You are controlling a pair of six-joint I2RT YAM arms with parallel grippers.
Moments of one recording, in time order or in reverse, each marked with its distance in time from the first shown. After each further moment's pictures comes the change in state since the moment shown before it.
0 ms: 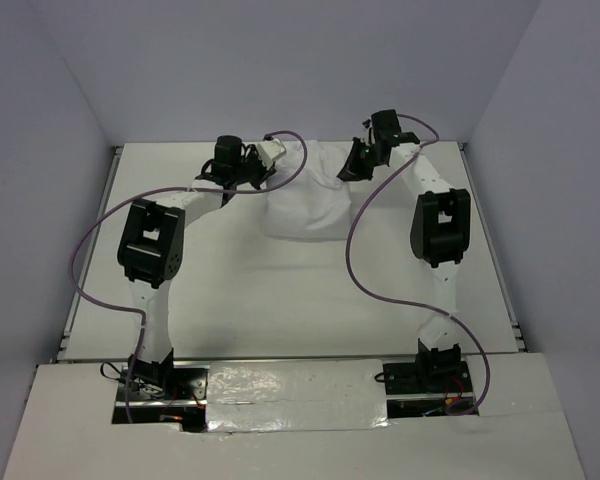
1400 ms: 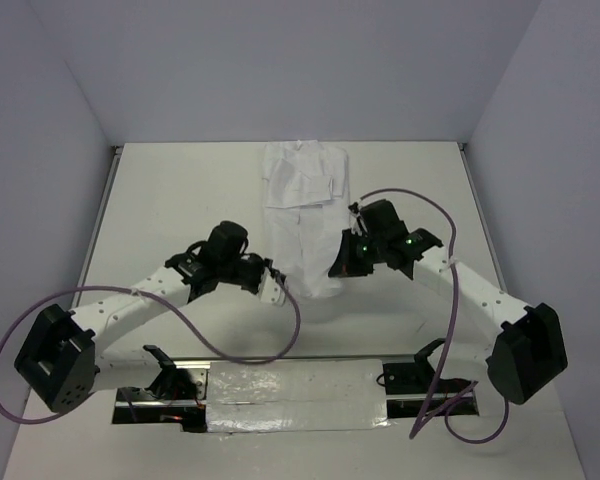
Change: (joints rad) left arm -0.420 -0.908 -0.818 -0.422 0.116 0.713; right arm 0.394 -1.077 -1.191 0.142 0.124 0.142
